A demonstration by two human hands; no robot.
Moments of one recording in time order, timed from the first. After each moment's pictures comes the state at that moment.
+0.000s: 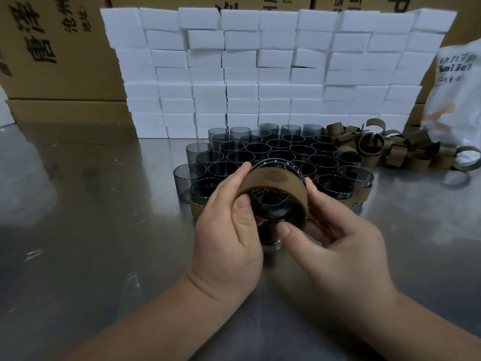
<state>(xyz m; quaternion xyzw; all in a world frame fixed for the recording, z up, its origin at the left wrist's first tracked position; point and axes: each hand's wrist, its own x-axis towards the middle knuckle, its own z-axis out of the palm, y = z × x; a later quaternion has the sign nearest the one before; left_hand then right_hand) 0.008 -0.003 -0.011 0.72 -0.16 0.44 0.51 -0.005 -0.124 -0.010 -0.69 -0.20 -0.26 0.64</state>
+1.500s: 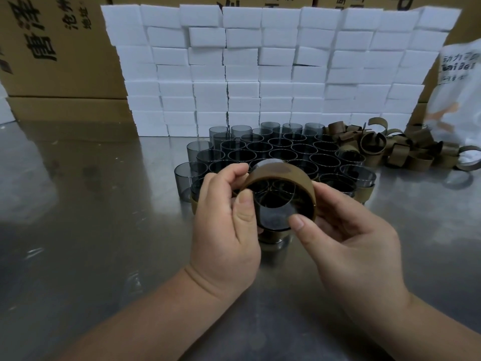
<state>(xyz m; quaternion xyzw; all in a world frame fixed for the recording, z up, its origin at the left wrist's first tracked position) 0.010 0.002 -0.009 0.72 -0.18 0.46 0.49 -0.005 -0.129 -0.004 -0.68 -0.23 -0.29 0.63</state>
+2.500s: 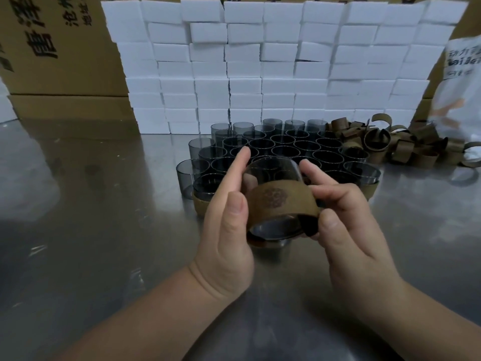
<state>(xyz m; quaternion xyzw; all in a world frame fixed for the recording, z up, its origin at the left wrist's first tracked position) 0.011 0.001 -0.012 0.62 -0.24 0.25 0.70 0.000 -0.135 -0.013 -0.66 -0.30 -0.19 0.67</state>
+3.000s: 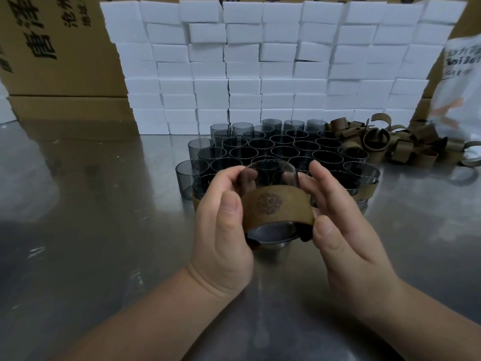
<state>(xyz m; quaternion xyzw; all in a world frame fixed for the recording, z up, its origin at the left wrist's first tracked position) 0.015 0.002 -0.012 0.59 -0.22 0.31 0.72 0.005 -0.139 -0.018 -0.68 -0.33 -0.16 0.63</state>
